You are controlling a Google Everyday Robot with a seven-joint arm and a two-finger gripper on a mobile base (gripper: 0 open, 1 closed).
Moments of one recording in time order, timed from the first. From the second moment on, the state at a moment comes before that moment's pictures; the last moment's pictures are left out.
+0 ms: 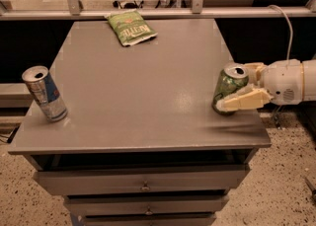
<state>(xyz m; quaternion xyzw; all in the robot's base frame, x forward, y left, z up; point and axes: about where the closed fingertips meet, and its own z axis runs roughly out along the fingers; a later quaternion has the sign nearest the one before) 0.518 -0.189 0.881 -0.47 0.70 0.28 0.47</state>
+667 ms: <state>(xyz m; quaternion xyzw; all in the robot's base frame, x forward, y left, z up) 0.527 -0.178 0.892 -0.45 0.67 0.31 0.51</state>
